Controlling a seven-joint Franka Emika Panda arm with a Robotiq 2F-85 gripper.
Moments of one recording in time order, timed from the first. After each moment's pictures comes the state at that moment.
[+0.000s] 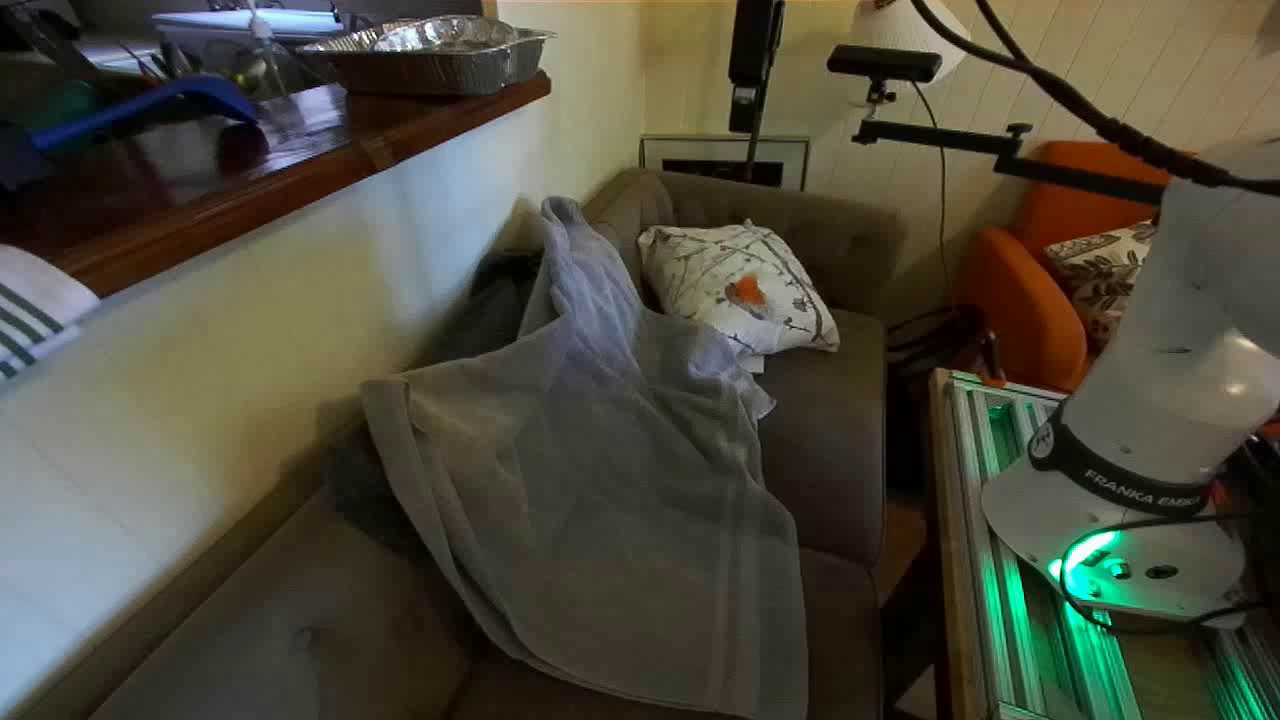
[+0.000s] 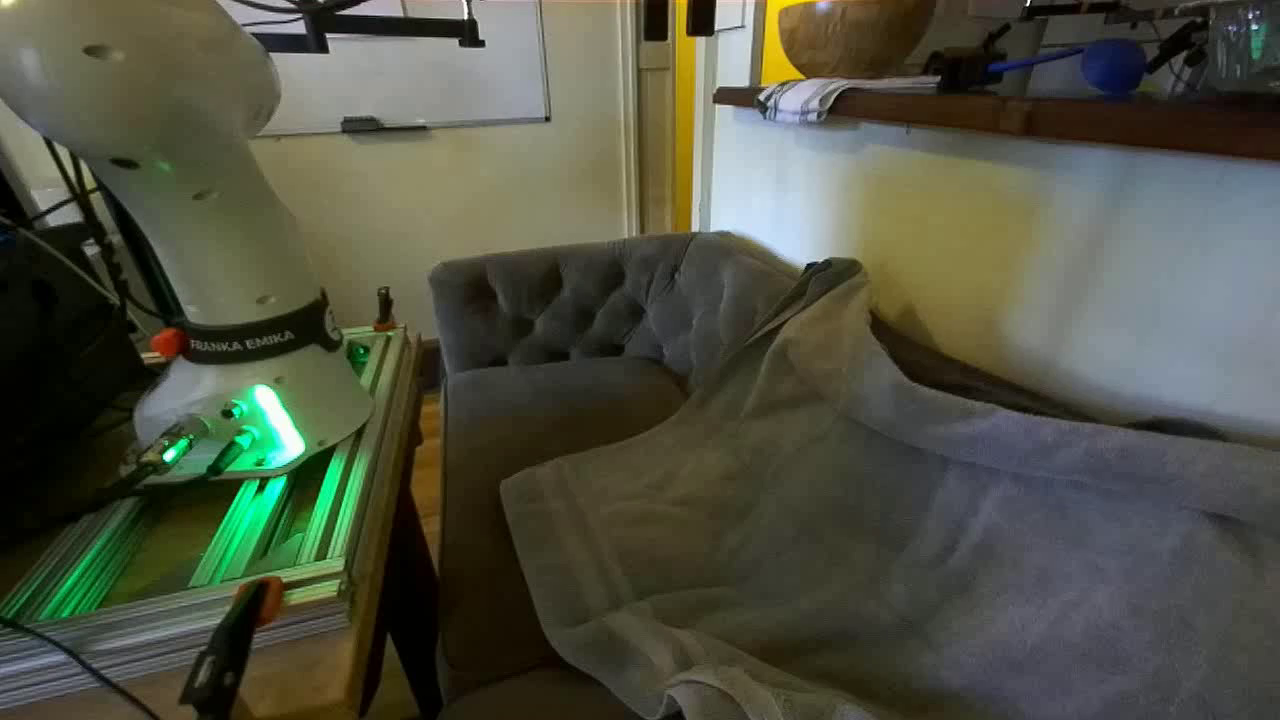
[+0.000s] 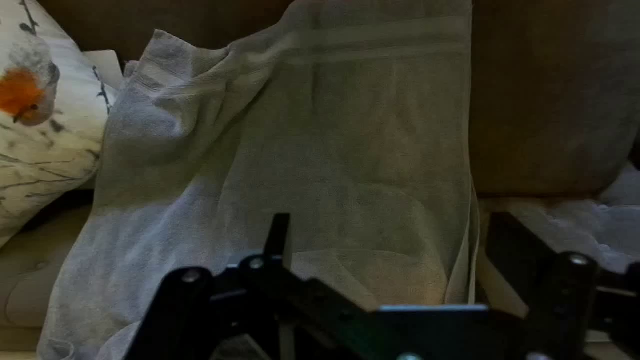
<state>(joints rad) -0.04 -0.47 -0.11 -2.32 -0.06 1.86 -0.18</state>
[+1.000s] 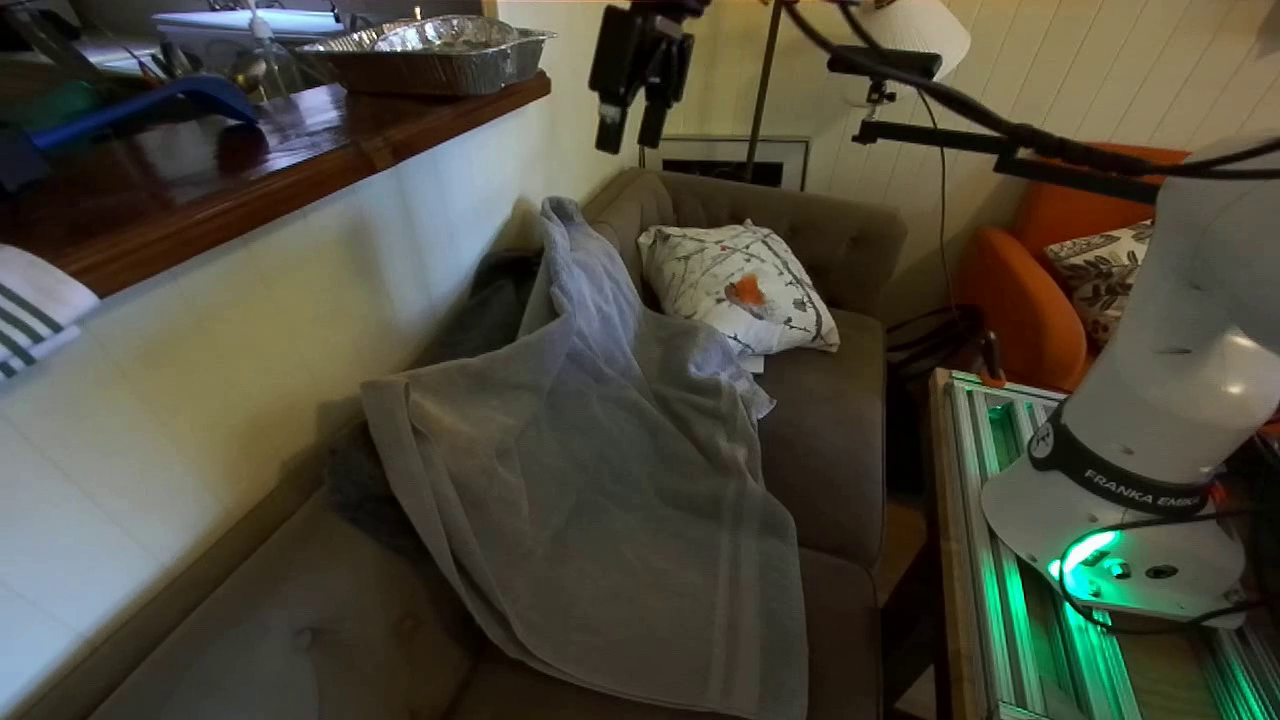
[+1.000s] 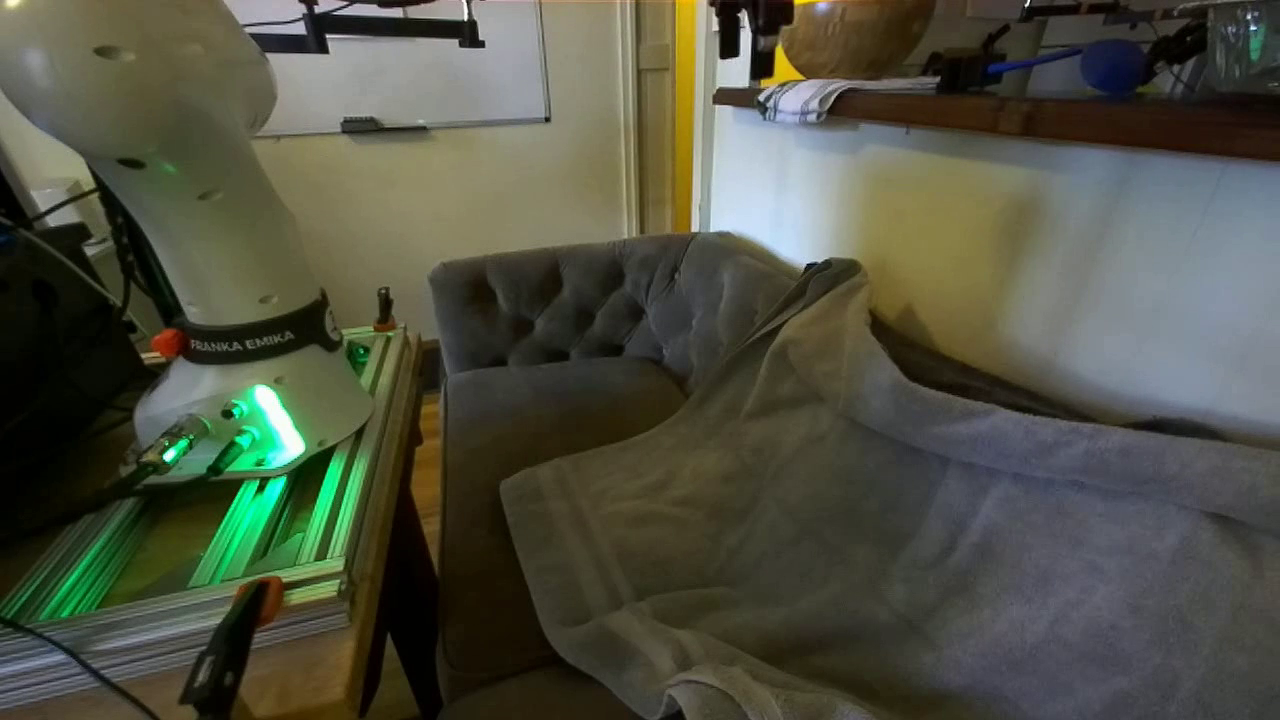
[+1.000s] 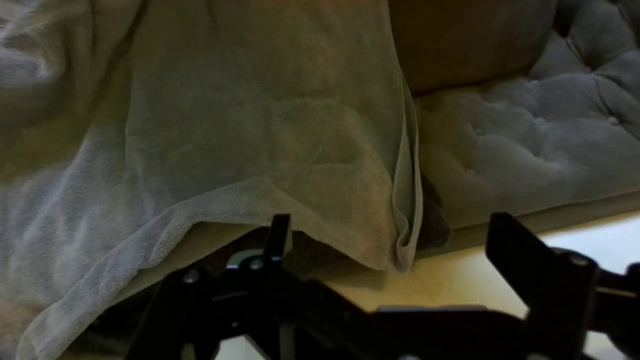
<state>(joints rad) 0.00 -0.27 -0.09 -2.25 0.20 2.12 -0.08</state>
